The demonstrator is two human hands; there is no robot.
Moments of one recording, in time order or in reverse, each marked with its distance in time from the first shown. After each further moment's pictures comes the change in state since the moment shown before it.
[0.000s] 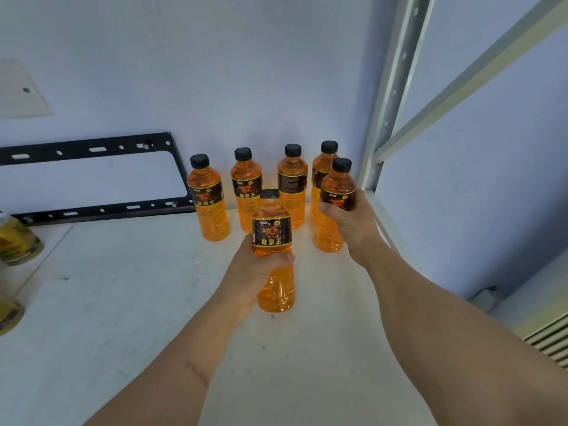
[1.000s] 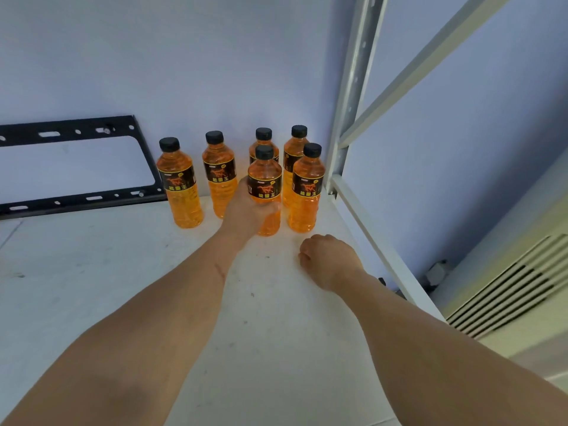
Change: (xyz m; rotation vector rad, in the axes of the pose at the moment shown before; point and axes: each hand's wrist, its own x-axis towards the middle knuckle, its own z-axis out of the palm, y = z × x) left_hand 0.072 0.019 0.027 0.359 0.069 0.349; right_hand -0.090 0.022 -0.016 -1.455 -0.302 -0.202
